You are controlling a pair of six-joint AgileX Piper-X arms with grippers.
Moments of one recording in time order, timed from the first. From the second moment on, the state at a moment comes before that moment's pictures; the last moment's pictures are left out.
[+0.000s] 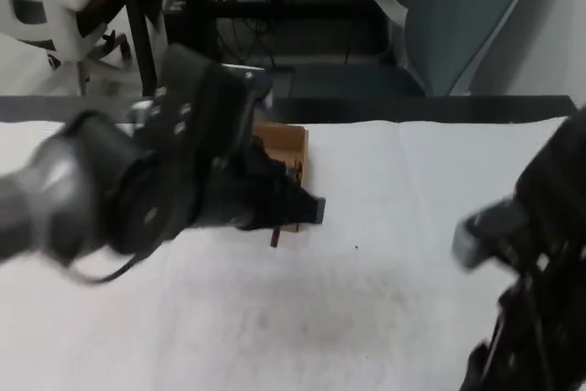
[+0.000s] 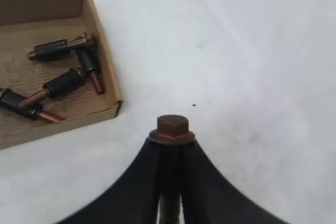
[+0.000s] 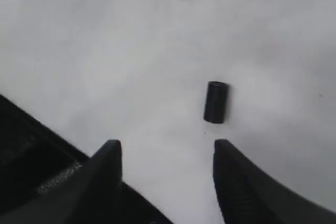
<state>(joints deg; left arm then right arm) -35.8 77.5 -45.9 9.9 4.7 -11.8 32.1 62.3 -43.4 64.2 -13.8 2.4</state>
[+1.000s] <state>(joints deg) -36.0 46.5 -33.6 8.5 6.6 -7.2 37.9 71.9 -30.9 32.1 -0.7 1.6</state>
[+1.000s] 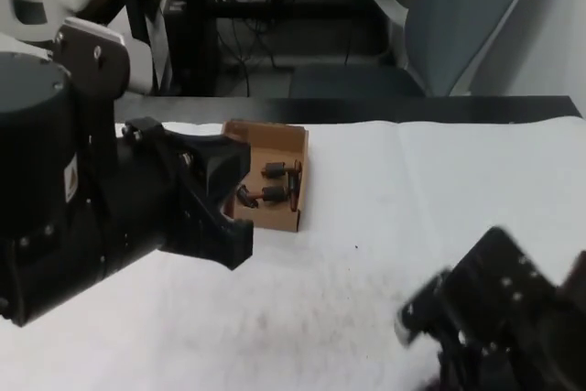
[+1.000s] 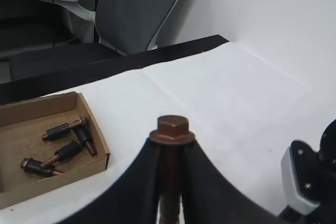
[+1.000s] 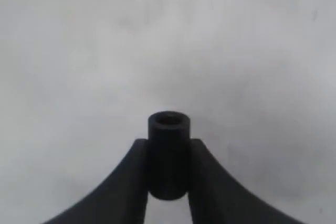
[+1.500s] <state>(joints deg) -42.1 34.8 -17.5 -19.3 5.9 -15.9 52.3 47.1 -14.5 -13.7 -9.8 6.9</state>
